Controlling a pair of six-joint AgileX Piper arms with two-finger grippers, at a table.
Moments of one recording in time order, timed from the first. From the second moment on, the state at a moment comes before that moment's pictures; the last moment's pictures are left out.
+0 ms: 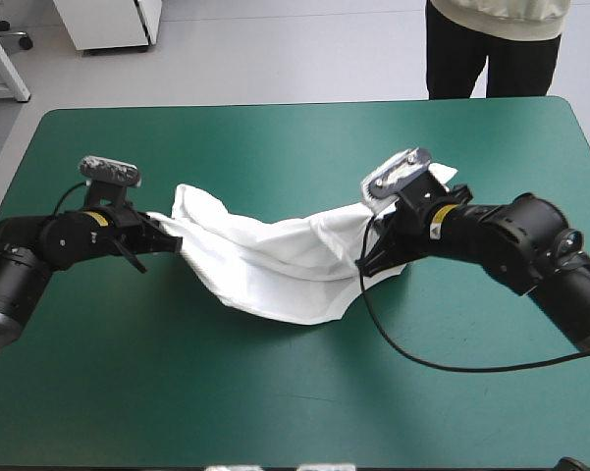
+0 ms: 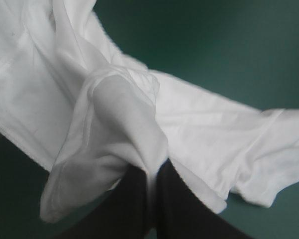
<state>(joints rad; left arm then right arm) -0.13 1.22 -1.12 -0.17 0.78 0.26 0.60 1.23 -1.36 0.00 0.90 -0.11</state>
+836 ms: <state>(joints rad) -0.13 1.18 -2.31 -0.03 0.99 0.35 0.58 1.21 -2.36 -0.17 0.99 -0.26</state>
